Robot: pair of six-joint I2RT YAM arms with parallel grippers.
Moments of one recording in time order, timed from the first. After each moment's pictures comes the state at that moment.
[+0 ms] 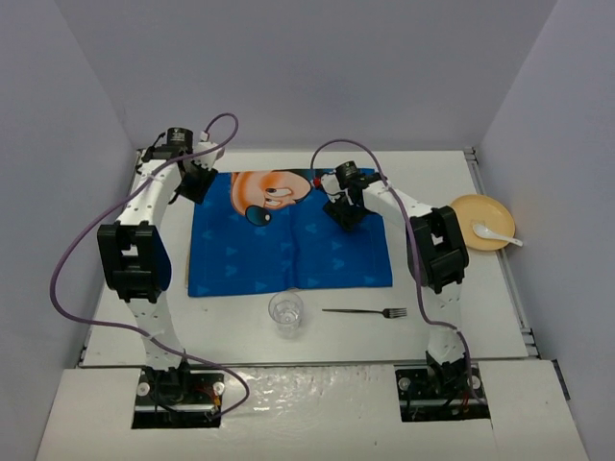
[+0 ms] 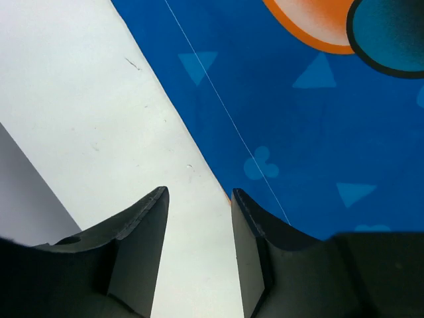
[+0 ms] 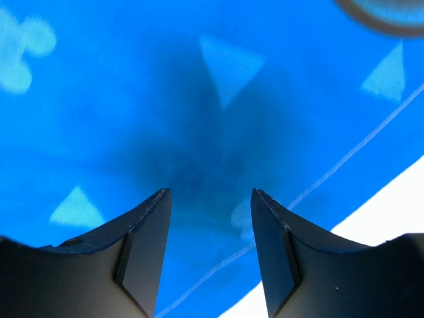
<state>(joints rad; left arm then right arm) -0.04 1.98 1.84 -0.92 0.05 0.45 0.43 2.16 1.65 -0.65 0.02 -0.40</state>
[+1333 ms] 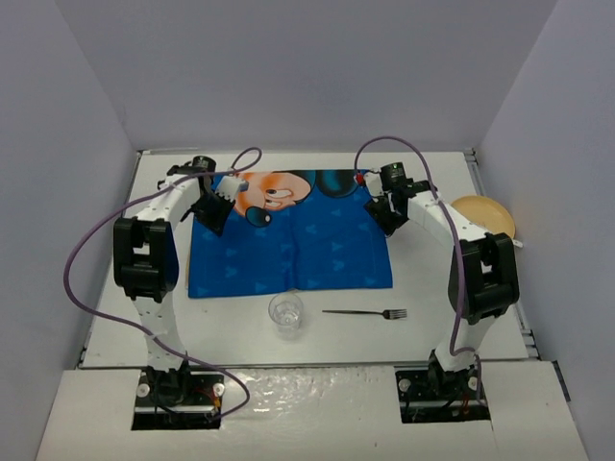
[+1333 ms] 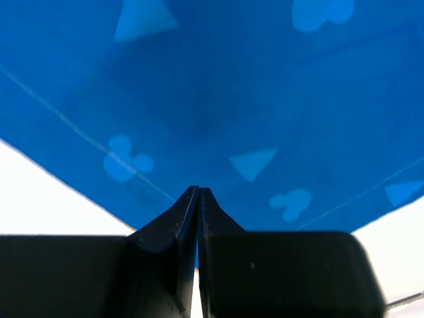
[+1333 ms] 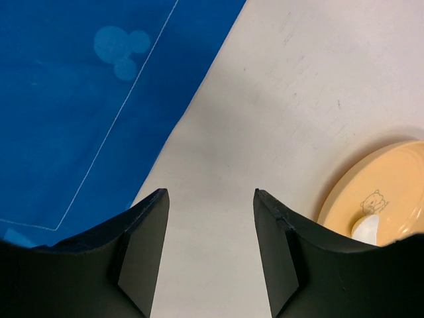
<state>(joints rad) -0.10 1.99 1.64 -0.97 0.23 0.46 0.26 1.77 1.32 -0.62 0.15 -0.43</state>
